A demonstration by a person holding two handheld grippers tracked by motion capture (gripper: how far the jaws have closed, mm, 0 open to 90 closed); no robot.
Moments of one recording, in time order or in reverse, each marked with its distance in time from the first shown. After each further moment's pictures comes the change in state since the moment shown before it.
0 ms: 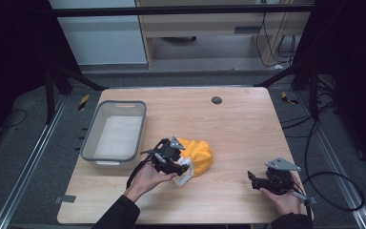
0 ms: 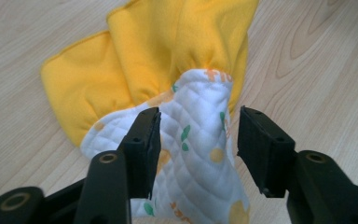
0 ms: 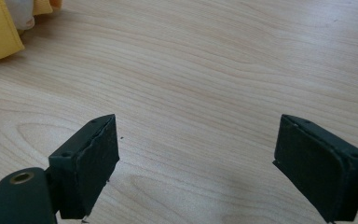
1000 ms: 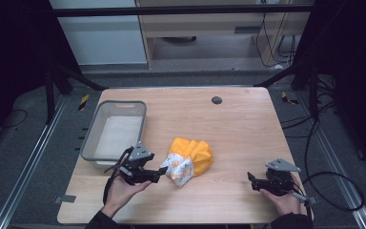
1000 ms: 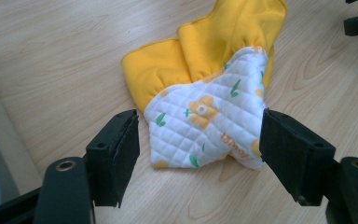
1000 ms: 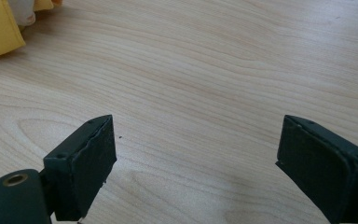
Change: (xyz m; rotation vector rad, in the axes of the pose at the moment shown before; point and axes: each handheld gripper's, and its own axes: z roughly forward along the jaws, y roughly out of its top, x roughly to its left) left arm 0.019 -0.076 -0.052 -0.275 0.083 -0.114; right arm 0.000 -0.003 0.000 0.004 0.002 -0.003
